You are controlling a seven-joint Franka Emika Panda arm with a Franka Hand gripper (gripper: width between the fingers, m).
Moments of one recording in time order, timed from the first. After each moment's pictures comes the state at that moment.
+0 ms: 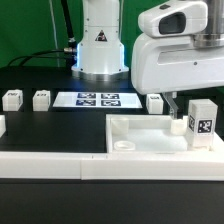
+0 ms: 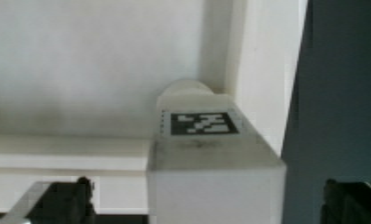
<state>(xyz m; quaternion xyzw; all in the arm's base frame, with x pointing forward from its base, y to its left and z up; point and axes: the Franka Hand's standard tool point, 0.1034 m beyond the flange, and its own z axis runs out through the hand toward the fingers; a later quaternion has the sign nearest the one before) 0.635 0.116 0.080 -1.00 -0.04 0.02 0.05</state>
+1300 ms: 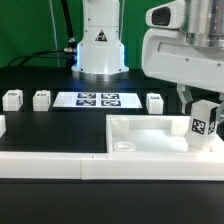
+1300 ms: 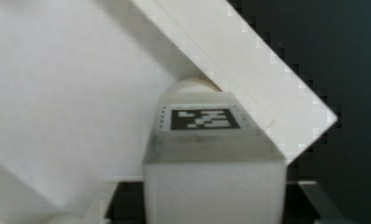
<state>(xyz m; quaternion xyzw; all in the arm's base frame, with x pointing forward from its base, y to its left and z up) 0.635 0.114 0.079 -0.90 0.43 0.02 0.01</state>
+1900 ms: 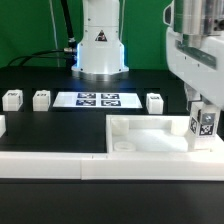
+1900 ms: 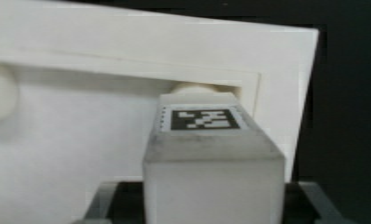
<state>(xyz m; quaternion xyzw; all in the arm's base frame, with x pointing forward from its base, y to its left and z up) 0.632 0.110 0.078 -0.71 0.71 0.03 0.02</state>
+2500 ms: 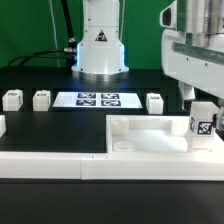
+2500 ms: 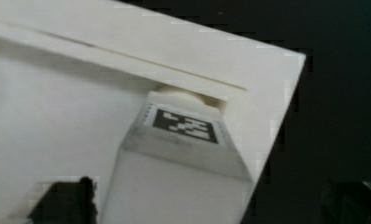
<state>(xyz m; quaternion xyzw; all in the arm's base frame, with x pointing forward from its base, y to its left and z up) 0.641 0.118 0.079 -0.85 0.52 0.00 0.04</state>
